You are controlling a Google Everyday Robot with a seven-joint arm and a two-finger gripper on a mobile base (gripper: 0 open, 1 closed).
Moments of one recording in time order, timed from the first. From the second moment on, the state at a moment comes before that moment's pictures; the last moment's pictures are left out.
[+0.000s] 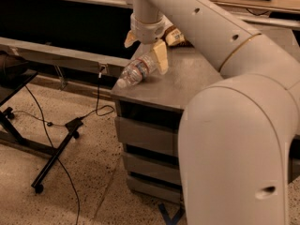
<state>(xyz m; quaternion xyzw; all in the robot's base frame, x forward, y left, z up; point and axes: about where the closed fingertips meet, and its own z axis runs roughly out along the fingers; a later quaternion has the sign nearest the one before) 0.698 -0.003 0.857 -0.92 0.39 -0.06 0.07</state>
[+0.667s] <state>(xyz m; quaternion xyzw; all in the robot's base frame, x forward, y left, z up) 0.702 0.010 0.843 -0.93 0.37 -0.04 0.07</state>
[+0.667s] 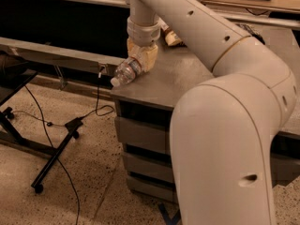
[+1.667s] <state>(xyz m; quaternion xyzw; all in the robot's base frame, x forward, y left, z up) 0.694 -0.025 0.970 -0.85 0.41 0.04 0.32</state>
